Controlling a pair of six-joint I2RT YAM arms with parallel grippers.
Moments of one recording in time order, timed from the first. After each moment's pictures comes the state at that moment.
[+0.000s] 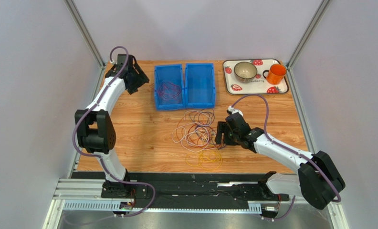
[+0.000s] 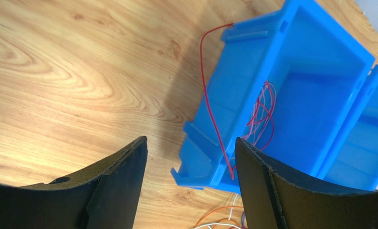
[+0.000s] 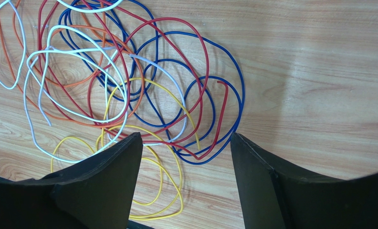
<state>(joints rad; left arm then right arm) -0.08 1.79 1.55 -0.60 -0.05 -0.69 0.63 1.22 0.62 -0.32 0.07 0.60</state>
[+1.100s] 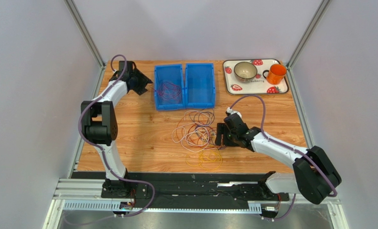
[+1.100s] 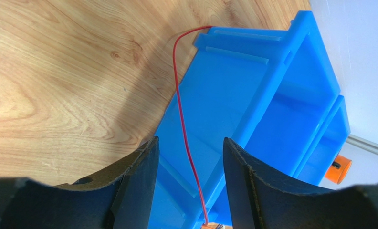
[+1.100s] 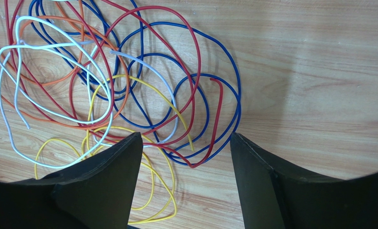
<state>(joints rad) -0.02 1.92 1.46 -0.33 0.16 -0.94 0.63 1.27 0.62 -0.31 0.07 0.60</state>
